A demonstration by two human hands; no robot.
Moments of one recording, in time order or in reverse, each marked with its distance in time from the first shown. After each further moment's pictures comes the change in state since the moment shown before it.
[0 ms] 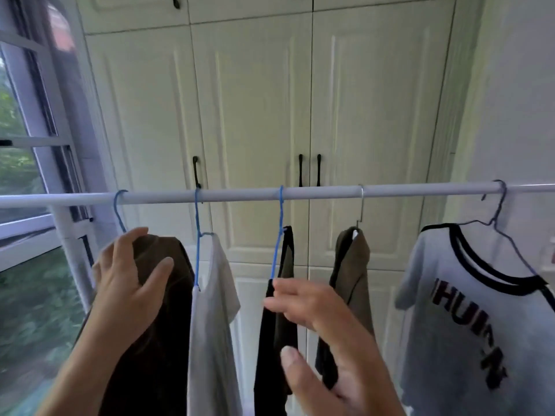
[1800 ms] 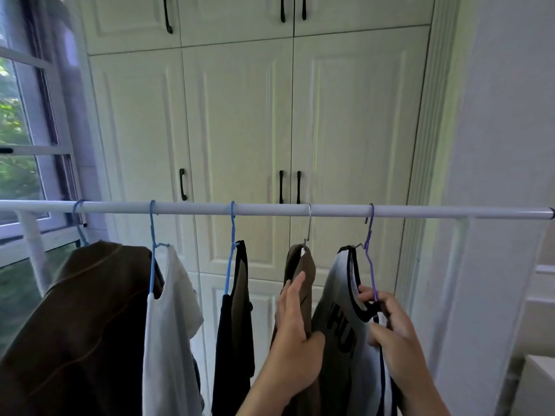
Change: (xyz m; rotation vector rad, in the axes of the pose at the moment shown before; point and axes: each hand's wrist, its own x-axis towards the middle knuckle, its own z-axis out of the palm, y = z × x) left_hand -0.127 0.155 0.228 -0.440 -0.580 -0.035; right_hand -0.014 0.172 -0.150 0.300 0.217 0.679
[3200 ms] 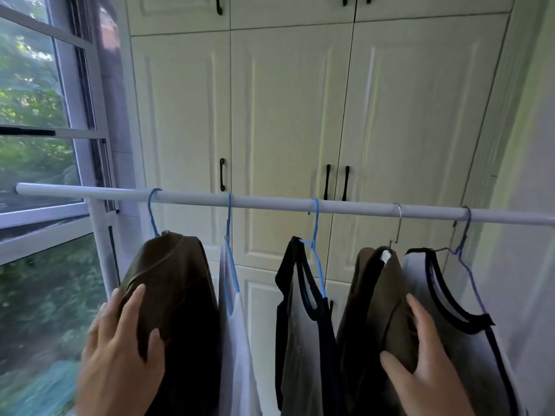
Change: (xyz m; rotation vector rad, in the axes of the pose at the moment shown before) left_hand -0.080 -0.110 -0.291 0.805 0.849 -0.069; right_hand -0.051 -0.017 0.126 -0.517 0.071 0.019
